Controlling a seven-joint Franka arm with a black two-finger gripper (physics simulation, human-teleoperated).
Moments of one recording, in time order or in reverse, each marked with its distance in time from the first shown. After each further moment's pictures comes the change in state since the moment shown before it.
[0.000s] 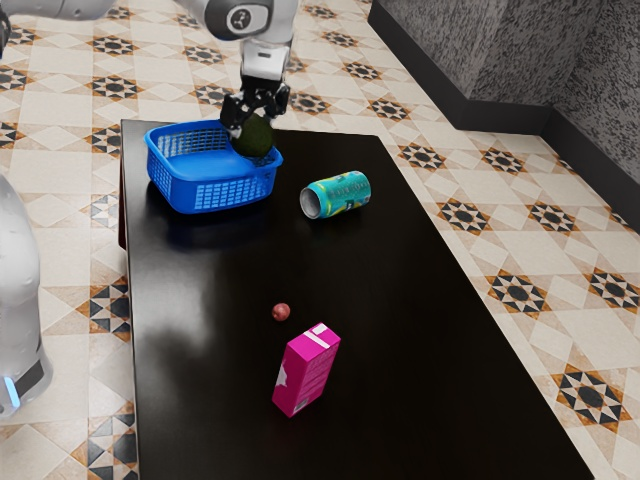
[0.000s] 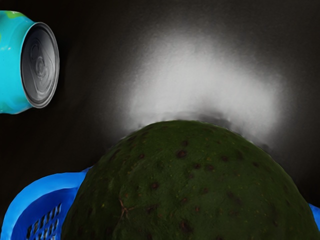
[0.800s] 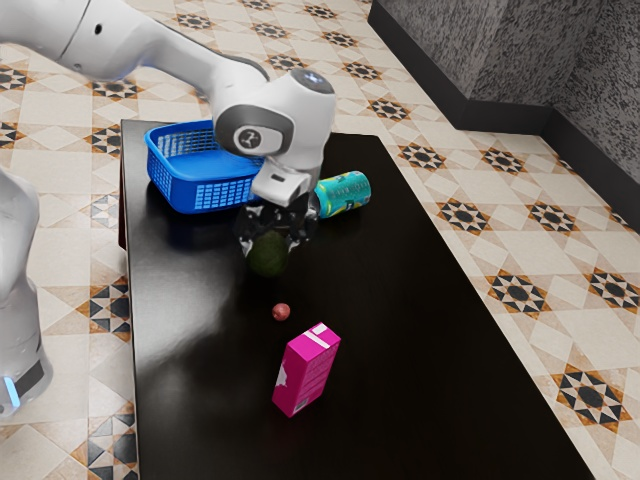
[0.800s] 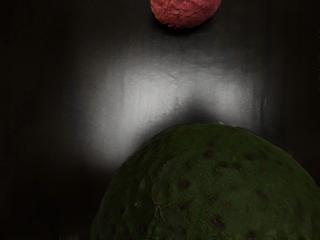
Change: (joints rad) arm -0.360 0.013 -0.053 -0.282 -0.032 0.230 0.015
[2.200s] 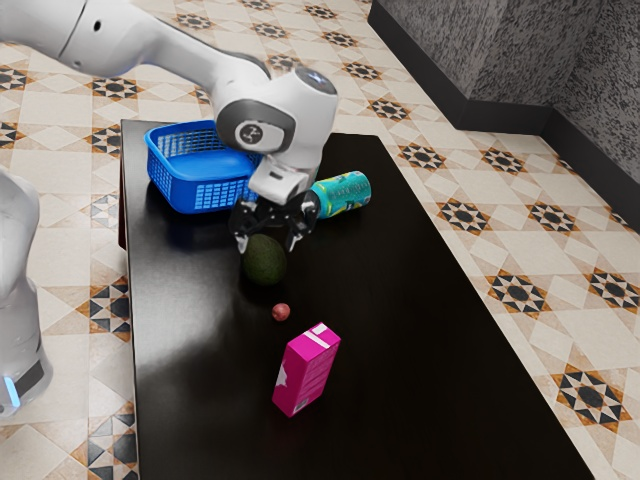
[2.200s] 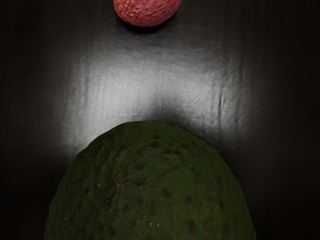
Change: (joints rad) arm 0.001 -0.006 0.001 0.020 -0.009 -0.094 -0.008
